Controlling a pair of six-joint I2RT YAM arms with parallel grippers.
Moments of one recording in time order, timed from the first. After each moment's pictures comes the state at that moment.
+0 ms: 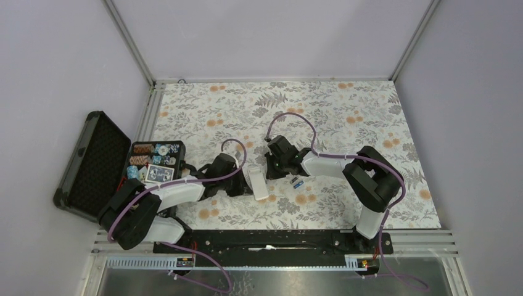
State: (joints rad) left arm -0.64 1.33 0.45 0.00 0.25 -0.81; right arm 0.82 1.79 0.97 -0.13 -0.09 0.55
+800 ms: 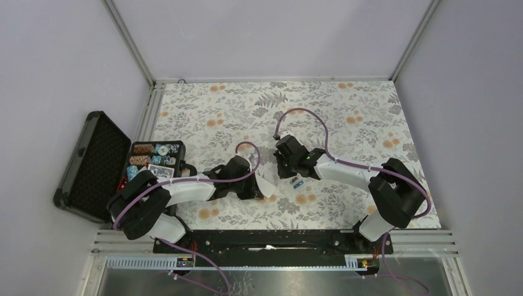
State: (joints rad) left arm -0.80 1.44 0.52 0.04 0.24 -0.88; right arm 0.82 1.59 0.92 -0.28 0.07 0.48
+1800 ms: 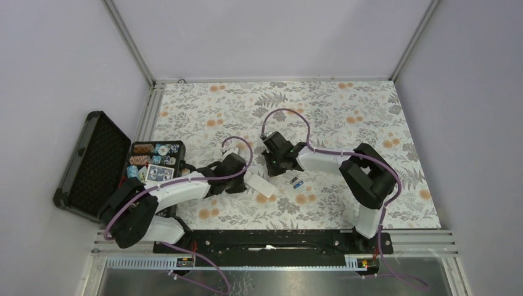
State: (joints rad) left arm -0.77 1.33 0.57 -0.25 -0.12 -0.81; right arm 0.82 1.83 1.08 -0.27 -0.02 0.43
